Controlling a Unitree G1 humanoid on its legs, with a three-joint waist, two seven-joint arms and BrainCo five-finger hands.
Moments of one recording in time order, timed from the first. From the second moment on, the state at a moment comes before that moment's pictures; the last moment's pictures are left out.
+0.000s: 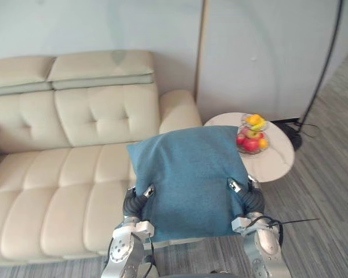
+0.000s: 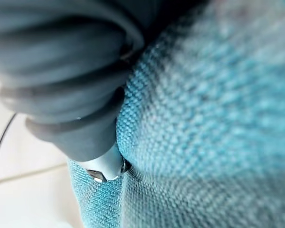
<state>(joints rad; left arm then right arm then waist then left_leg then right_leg) 0.32 0.06 -0.27 -0.15 -0.44 -0.07 0.21 0.25 -0.05 0.04 -0.14 0.22 -0.11 -0.14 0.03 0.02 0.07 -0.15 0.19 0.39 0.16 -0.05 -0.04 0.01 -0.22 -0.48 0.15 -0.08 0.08</state>
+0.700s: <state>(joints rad) 0.20 0.09 -0.34 0.02 -0.43 -0.02 0.19 0.18 -0.06 -0.04 0.11 0.18 -0.07 -0.18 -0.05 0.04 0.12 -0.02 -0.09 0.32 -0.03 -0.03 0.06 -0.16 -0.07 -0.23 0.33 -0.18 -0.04</state>
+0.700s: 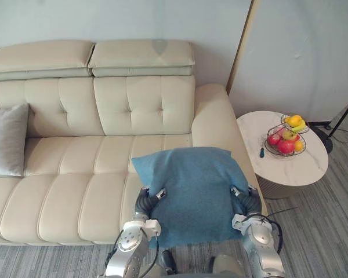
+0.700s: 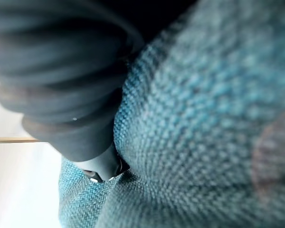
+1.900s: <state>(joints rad) 0.18 0.12 -0.36 0.11 -0.39 -0.01 0.20 0.16 -0.05 -0.02 0.21 0.04 -0.04 -0.22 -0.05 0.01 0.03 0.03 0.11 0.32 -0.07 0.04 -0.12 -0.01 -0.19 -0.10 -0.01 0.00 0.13</state>
